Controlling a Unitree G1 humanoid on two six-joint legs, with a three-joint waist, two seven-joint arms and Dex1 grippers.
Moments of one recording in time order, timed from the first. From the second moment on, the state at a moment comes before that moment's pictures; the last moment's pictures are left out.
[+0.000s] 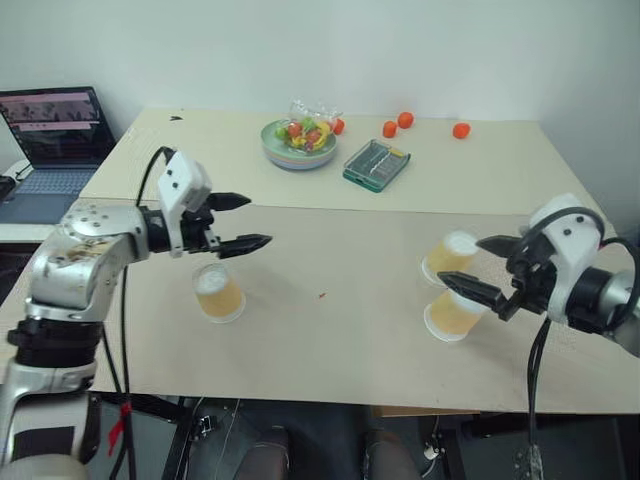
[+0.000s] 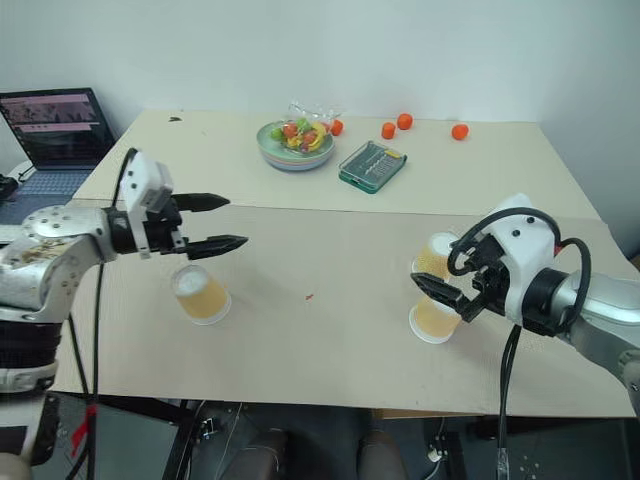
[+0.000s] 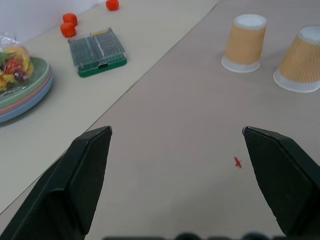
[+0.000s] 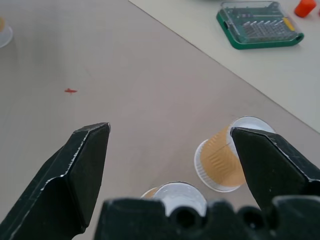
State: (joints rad) left arm -0.68 0.76 0.02 -0.04 -0.47 0.58 -1.01; right arm -0.21 -1.03 -0.42 -0.71 0.90 1.12 0.39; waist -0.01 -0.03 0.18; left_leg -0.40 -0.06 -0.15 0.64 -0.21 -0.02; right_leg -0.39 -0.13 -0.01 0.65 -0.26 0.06
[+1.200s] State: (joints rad) left arm -0.87 0.62 -0.08 0.09 -0.45 0.63 -1.08; right arm 0.27 -0.55 -0.40 -0.69 0.53 0.59 0.43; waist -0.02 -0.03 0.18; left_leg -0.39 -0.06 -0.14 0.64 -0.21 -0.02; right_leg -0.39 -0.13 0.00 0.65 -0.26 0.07
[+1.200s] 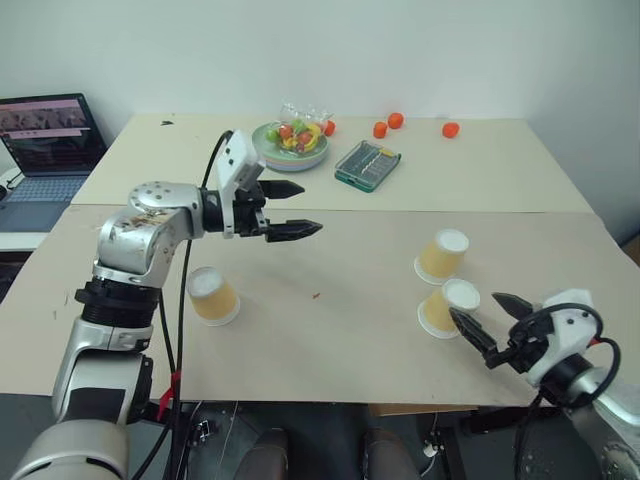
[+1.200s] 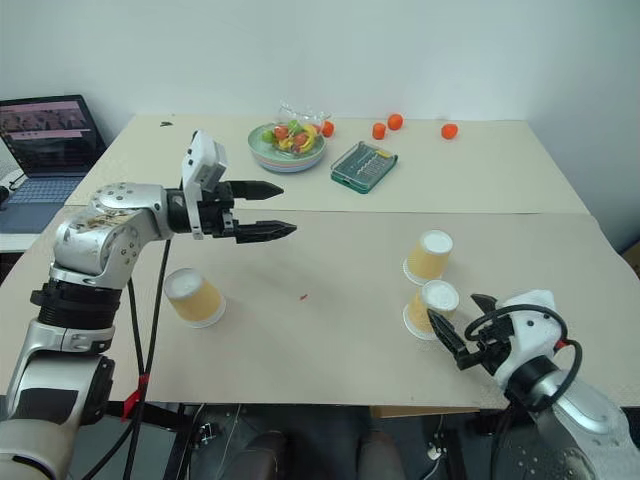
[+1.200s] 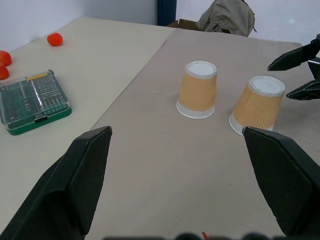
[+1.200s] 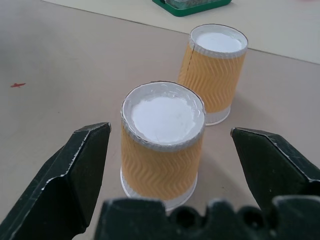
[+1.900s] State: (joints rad) left arm -0.88 0.64 -0.06 0.06 -0.44 0.66 -1.07; right arm 0.13 -0.54 -0.29 -0.55 0.47 0.56 0.46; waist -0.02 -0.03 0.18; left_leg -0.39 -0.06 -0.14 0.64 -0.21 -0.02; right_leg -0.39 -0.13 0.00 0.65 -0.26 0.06
